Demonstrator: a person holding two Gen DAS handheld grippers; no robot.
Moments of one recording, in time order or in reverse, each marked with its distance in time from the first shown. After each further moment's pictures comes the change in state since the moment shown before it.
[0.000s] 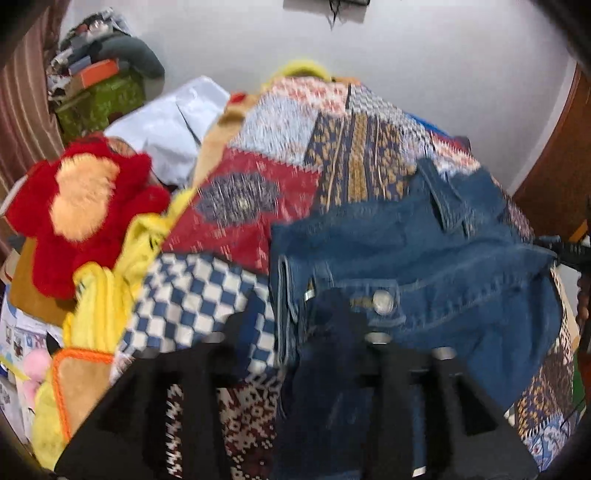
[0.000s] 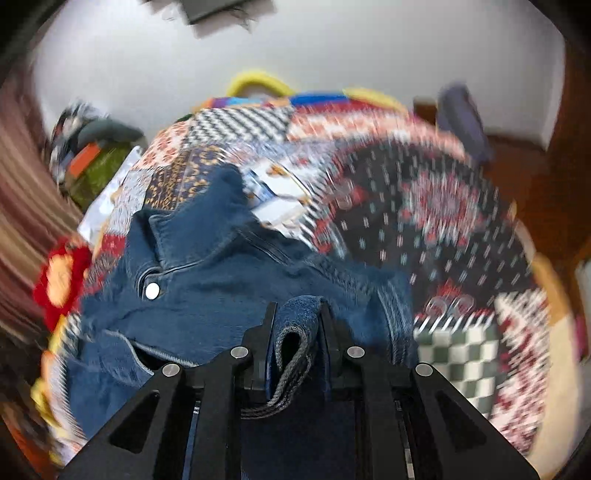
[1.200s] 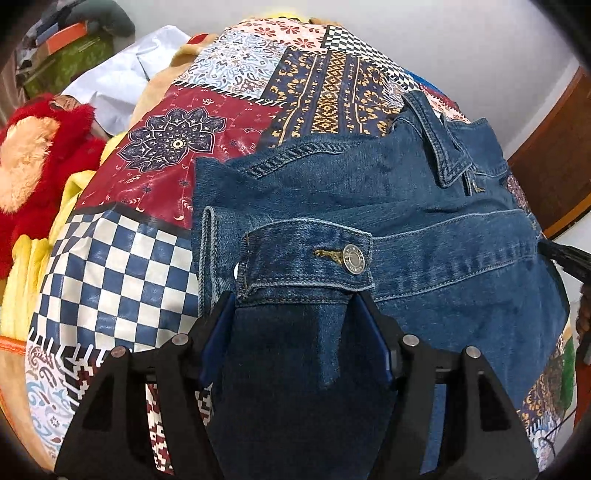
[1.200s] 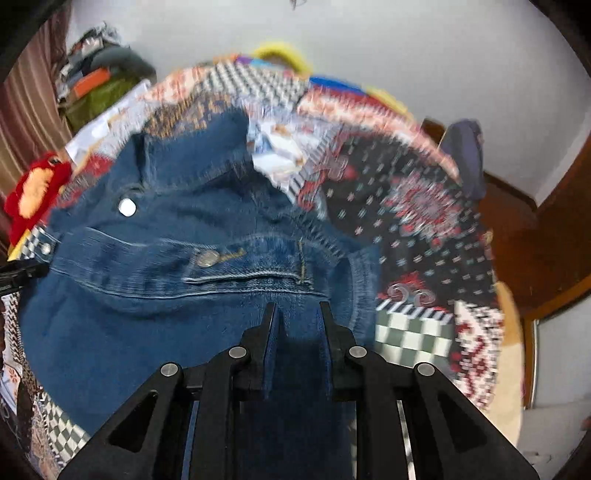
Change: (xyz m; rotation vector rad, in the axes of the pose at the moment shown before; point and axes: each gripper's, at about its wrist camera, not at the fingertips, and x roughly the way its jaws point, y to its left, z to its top) left arm 0.066 -0.032 -0.005 -0.002 0.171 -0.087; right arm 0.002 0.011 -0.033 -0.308 0.087 -0.182
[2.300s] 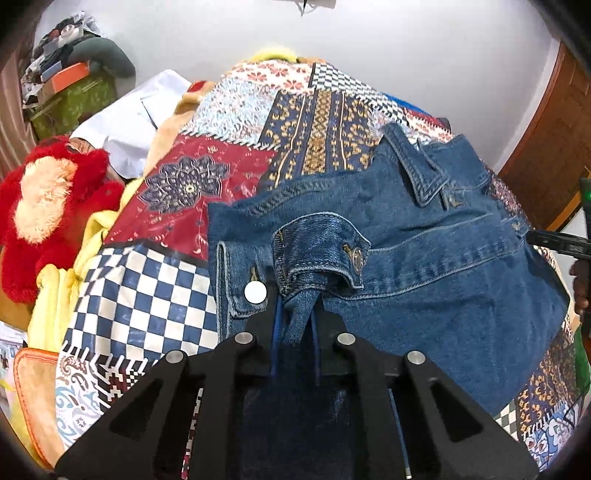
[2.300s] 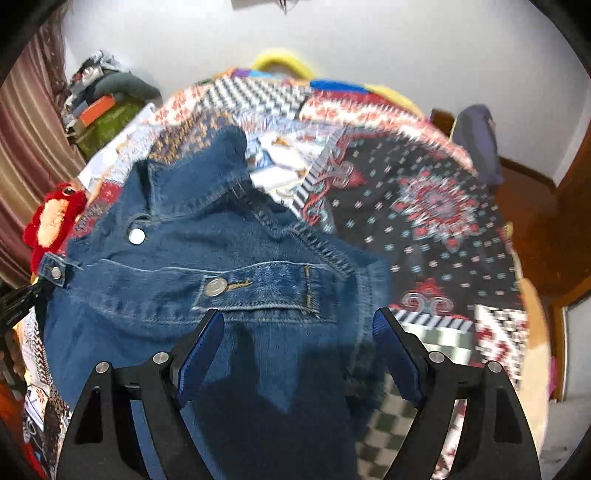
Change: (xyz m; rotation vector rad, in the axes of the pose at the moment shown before) left arm -0.033 -0.010 -0.007 0.068 -0.129 0.035; right arm 0.005 -0.015 0.012 0.082 -0.034 0.110
